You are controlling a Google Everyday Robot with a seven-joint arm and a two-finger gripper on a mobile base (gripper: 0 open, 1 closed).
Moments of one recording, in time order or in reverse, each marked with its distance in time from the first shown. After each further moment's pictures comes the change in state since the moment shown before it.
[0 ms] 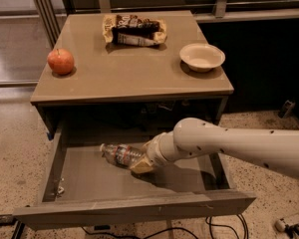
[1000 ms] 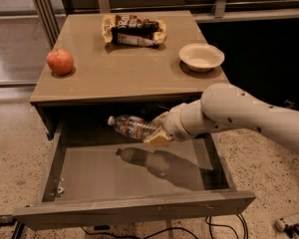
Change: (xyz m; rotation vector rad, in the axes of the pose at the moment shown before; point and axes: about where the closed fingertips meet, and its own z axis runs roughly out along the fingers) arm -0.047 -0.037 -0.103 0.066 -0.061 -0.116
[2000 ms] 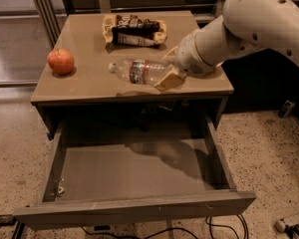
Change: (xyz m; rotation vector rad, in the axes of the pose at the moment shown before) arm -0.106 -0.083 -0.123 0.080 0.029 -0.200
